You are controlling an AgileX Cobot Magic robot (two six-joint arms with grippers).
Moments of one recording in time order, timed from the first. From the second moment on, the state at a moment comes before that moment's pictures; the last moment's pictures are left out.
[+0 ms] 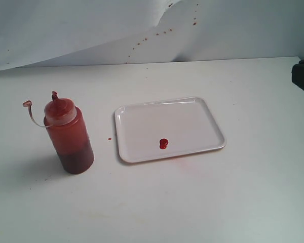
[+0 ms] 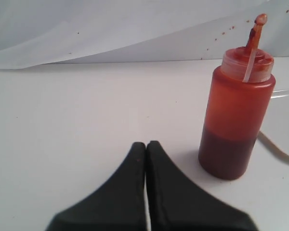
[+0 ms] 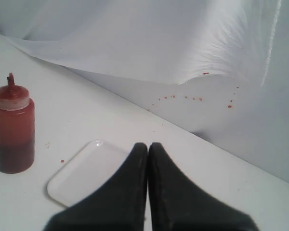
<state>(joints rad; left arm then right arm) -0.11 0.00 0.00 0.14 0.34 -0.18 0.78 0.63 -0.58 -0.89 0.35 0.66</state>
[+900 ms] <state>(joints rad) -0.05 0.00 0.00 0.14 0.34 -0.18 0.78 0.63 -0.58 -0.89 0.35 0.66</state>
